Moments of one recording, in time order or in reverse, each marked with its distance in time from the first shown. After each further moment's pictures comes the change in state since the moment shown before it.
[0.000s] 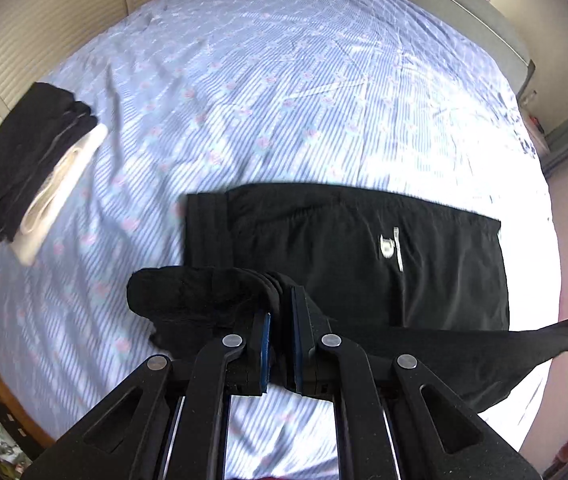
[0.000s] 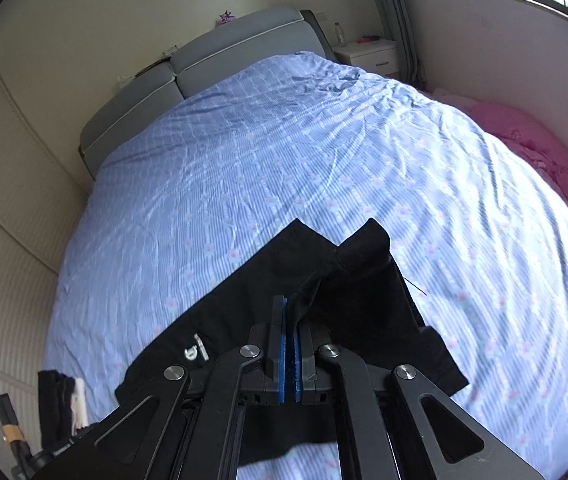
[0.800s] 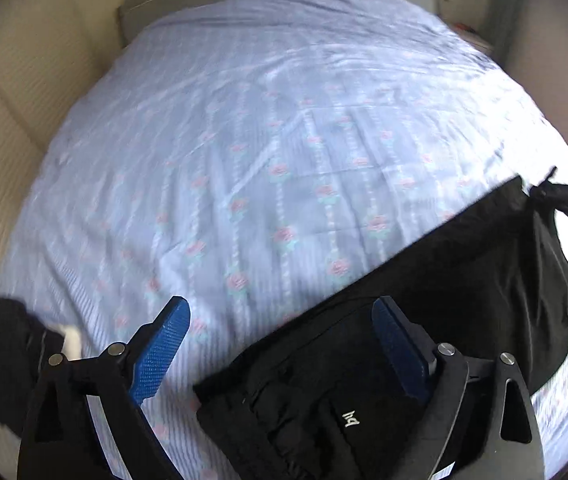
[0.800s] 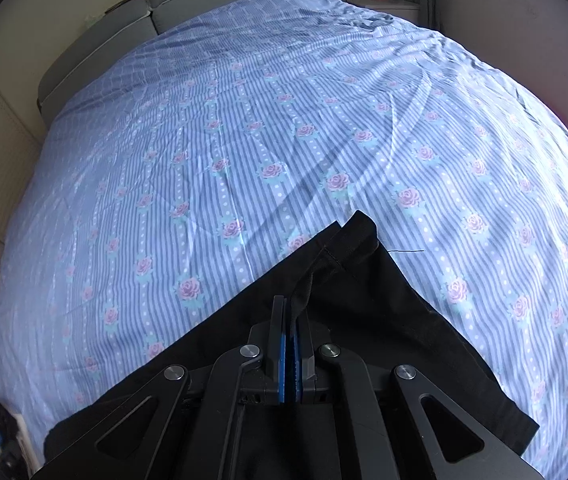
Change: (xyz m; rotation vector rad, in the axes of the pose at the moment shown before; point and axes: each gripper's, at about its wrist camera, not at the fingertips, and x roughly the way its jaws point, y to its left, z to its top) left arm 0.064 -0.051 0.099 0.615 -0.108 0.000; right arm 0.245 0.041 0.040 -0.078 0.161 -0.104
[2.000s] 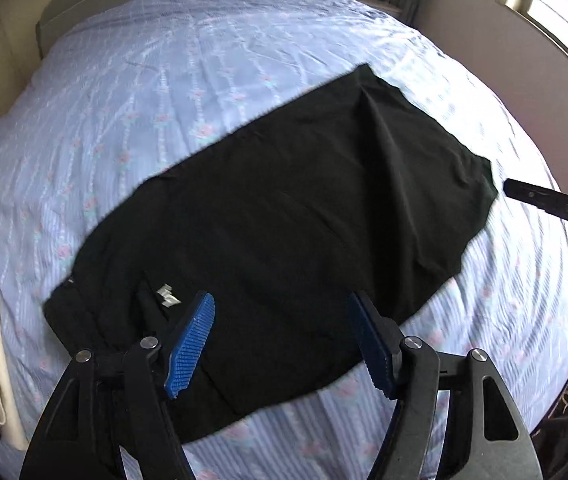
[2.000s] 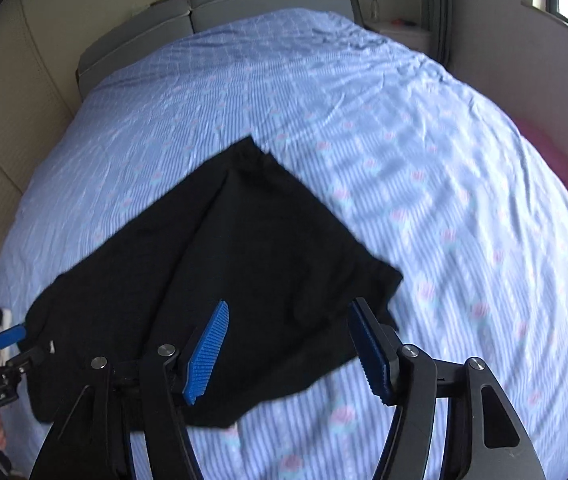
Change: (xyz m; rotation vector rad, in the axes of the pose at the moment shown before) left arm -0.036 -0.140 -0.122 0.134 0.024 -0.194; right arm -0.118 -0.087 -0.121 -0.152 -0.013 0.017
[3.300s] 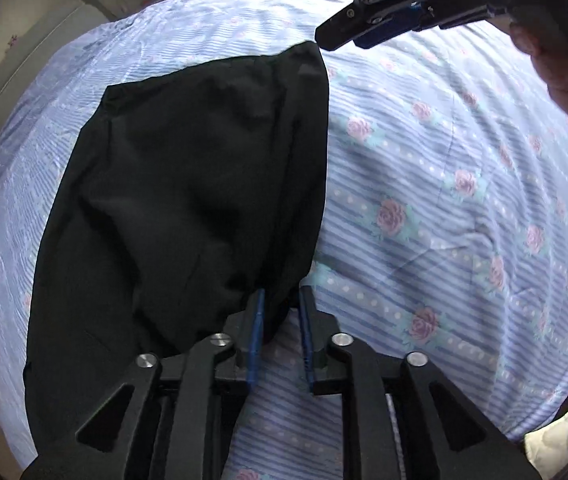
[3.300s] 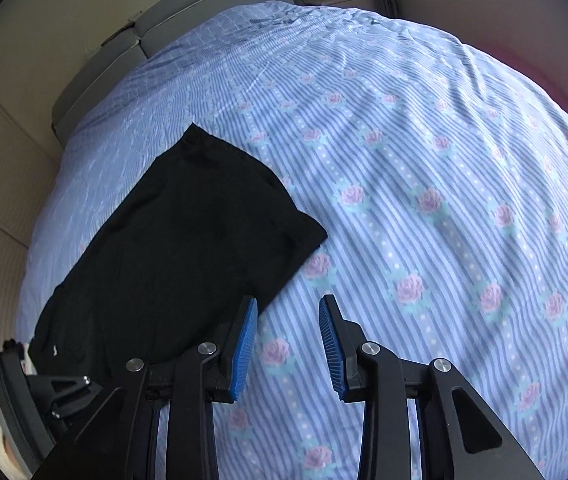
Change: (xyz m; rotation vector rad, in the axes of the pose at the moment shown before) left arm 0.071 -0.184 0.003 0.693 0.060 -0.046; right arm 0.006 -0.089 -0.055 0.259 -0.035 0.070
